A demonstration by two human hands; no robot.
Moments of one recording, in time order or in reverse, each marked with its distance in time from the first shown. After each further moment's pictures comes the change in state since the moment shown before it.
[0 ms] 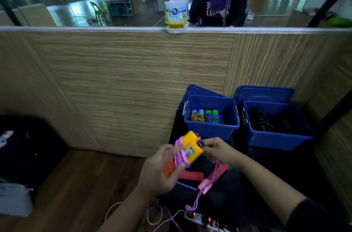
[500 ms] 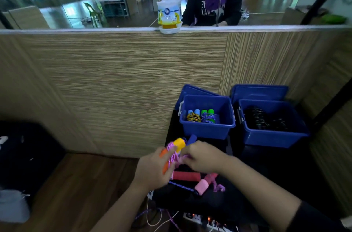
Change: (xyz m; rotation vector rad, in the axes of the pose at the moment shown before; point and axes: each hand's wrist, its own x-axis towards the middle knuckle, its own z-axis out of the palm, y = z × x) left_hand 0.004 -0.042 0.028 0.420 -0.249 -0.071; right_hand -0.008 -0.041 0.027 -0.900 -0.057 -0.261
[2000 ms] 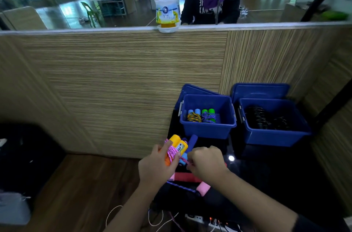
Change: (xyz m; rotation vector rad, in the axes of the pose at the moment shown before) left_hand 0.015 0.014 0.006 0.048 0.094 -0.342; right_hand -0.003 -0.003 0.026 -0.375 0.221 0.230
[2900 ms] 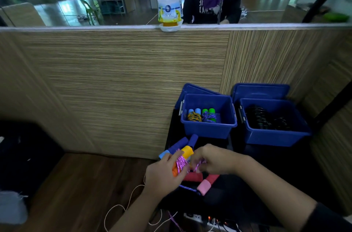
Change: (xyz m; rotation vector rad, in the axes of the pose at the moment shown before) left_hand -0.020 0.004 0.006 -0.115 -0.118 0.125; right_hand 0.008 0.037 -0.019 0.506 -0.407 -0.301
